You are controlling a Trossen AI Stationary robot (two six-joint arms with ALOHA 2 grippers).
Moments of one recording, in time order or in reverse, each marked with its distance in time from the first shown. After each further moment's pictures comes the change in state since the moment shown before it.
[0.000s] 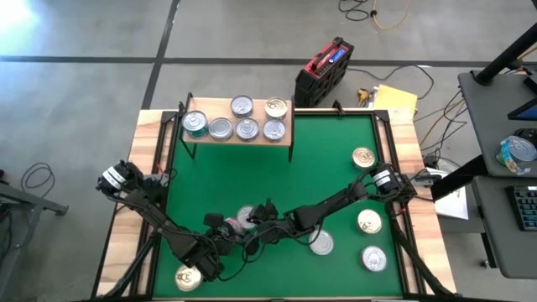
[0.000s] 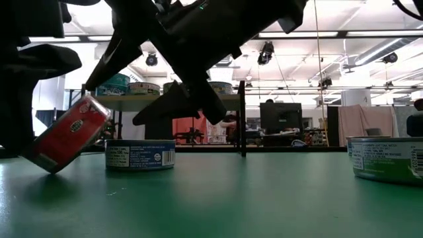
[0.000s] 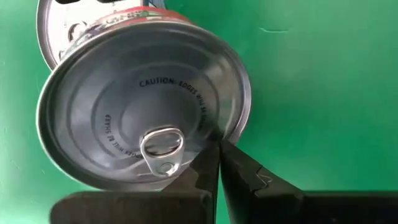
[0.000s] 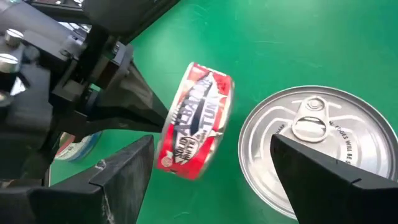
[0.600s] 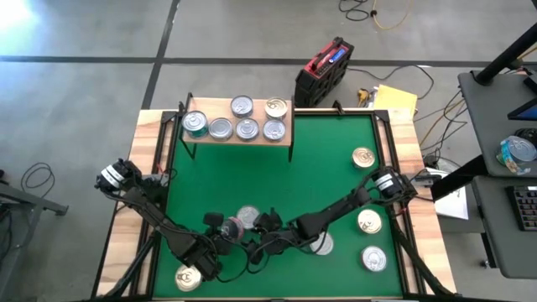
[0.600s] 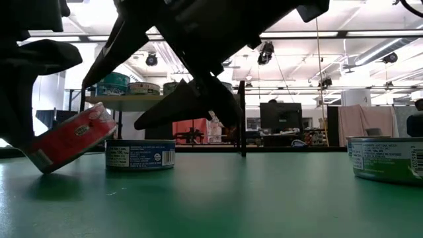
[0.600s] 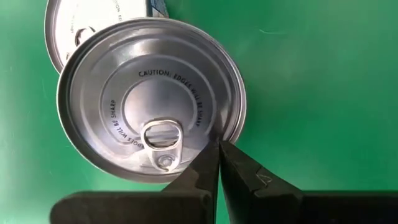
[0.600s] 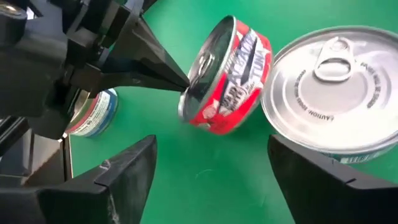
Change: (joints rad) left arm 0.000 -0.022 0.000 -0.012 0.001 0.020; right arm 0.062 -0.002 -0.001 -0.045 0.006 0.119
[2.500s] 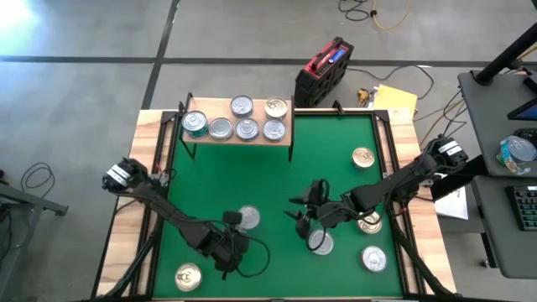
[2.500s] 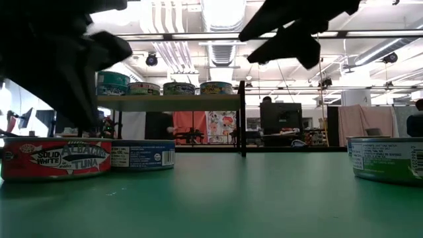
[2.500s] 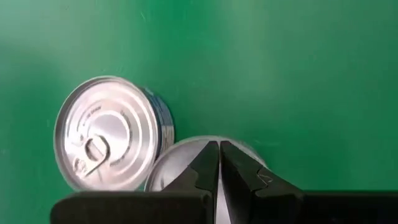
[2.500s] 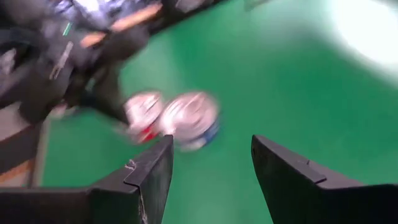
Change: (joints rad) left arm 0.130 0.027 0.088 0.165 0.048 0.209; right arm 0.012 -0.667 -0.591 -0.018 0.131 -0.298
